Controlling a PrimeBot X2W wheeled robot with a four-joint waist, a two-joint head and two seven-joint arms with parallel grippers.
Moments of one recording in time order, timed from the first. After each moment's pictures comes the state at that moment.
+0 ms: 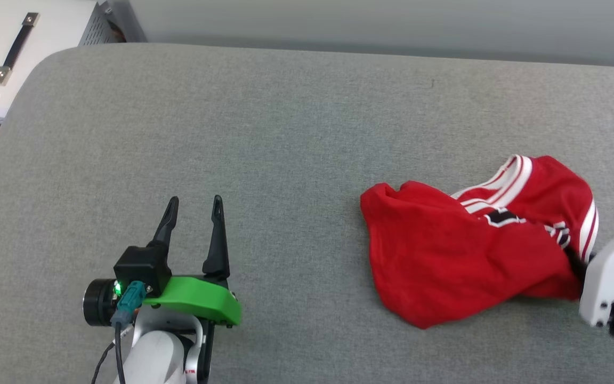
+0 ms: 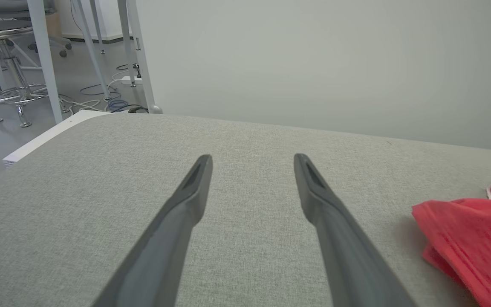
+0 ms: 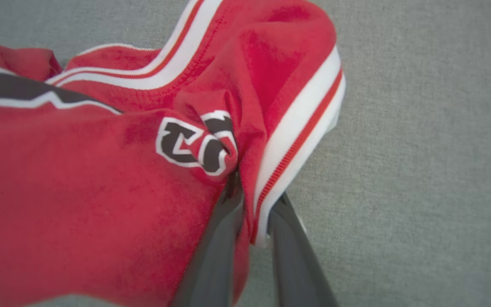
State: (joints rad) left arm -0.15 0.16 -0.25 0.08 -0.31 0.14 -0.22; right arm -0.25 -0.49 0.09 0.21 0.56 0.13 0.55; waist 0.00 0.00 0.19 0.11
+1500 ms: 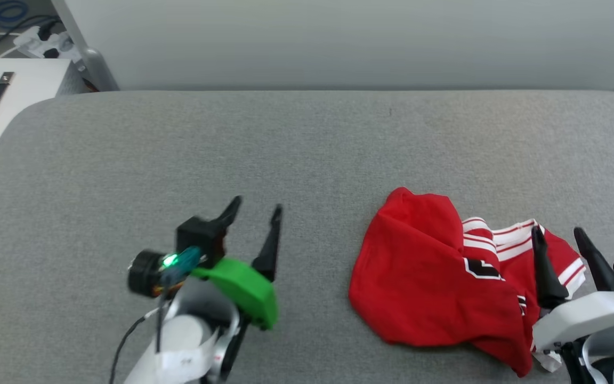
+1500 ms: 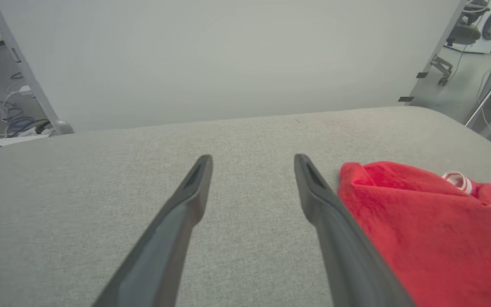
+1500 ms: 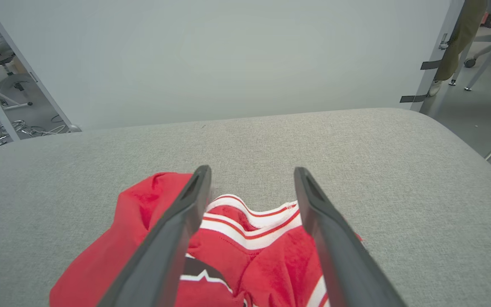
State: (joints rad) left arm -0.21 0.20 -0.40 0.03 -0.34 0.08 0.04; right arm 0.03 -0.07 -0.12 -0.13 0.19 0.13 0.08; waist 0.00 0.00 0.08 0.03
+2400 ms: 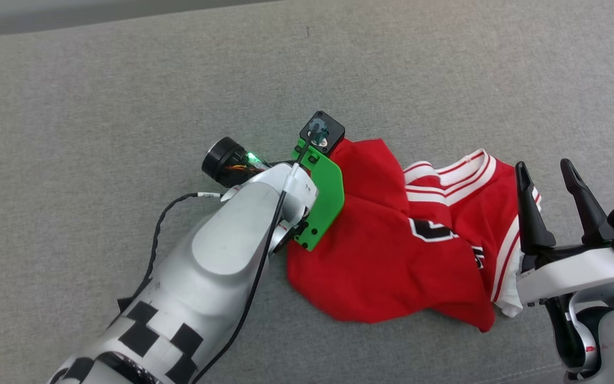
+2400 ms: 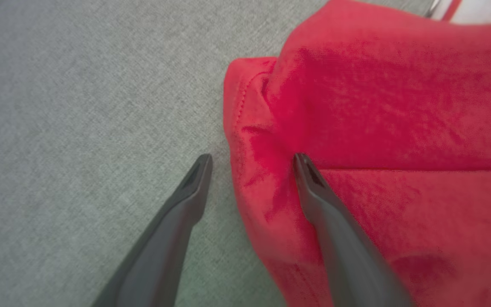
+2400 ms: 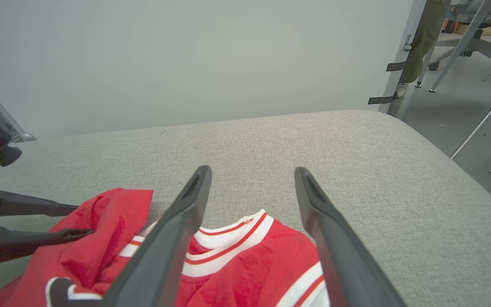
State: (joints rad) left arm -0.86 0.06 -0.72 0.70 -0.36 -0.12 0.48; right arm -0.12 -0.09 -0.03 -0.15 0.21 0.13 -0.01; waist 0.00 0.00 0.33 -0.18
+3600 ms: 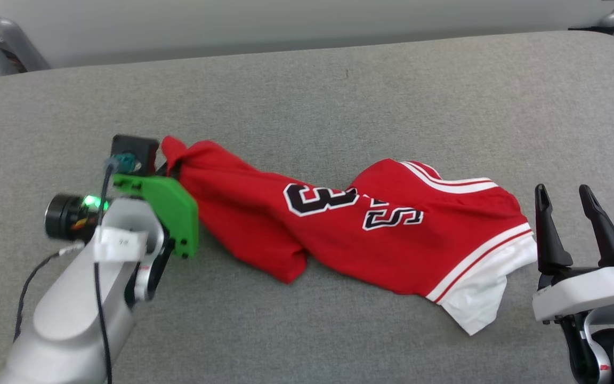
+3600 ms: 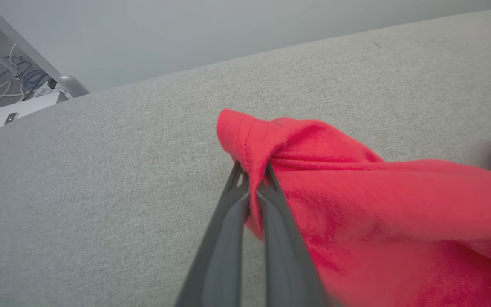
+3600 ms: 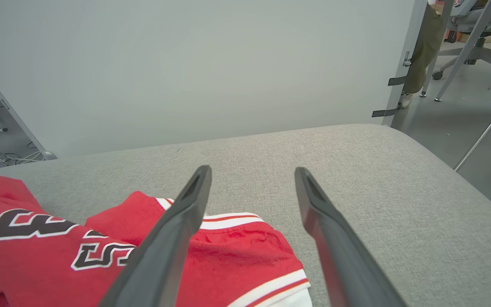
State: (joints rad) left arm -0.61 0.44 -0.59 0.39 -0.59 0.19 0.20; right arm -0.06 -0.07 -0.09 -0.16 0.21 0.13 0.01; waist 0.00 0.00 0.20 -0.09
